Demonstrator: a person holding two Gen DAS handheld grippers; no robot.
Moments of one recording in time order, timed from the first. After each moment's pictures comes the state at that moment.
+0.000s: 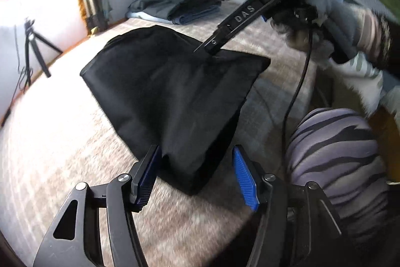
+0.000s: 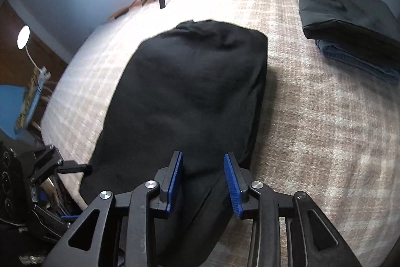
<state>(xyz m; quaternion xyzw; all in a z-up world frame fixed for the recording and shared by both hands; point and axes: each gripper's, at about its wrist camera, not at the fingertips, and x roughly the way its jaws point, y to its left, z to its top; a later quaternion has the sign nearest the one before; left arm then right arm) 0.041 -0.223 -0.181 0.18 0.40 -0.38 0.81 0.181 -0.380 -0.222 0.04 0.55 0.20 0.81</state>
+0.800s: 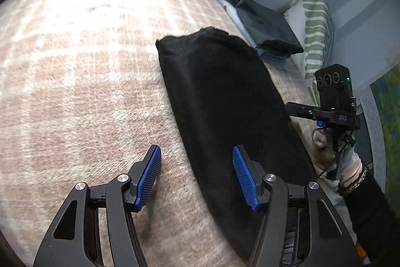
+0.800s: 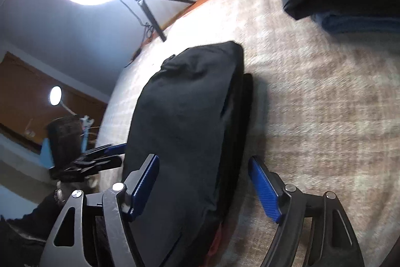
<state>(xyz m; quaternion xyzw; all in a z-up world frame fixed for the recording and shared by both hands) 0.193 -0.162 -0.216 -0.12 0.54 -0.31 0.77 0.224 -0.432 -0.257 0.23 0.51 0.29 0.77</state>
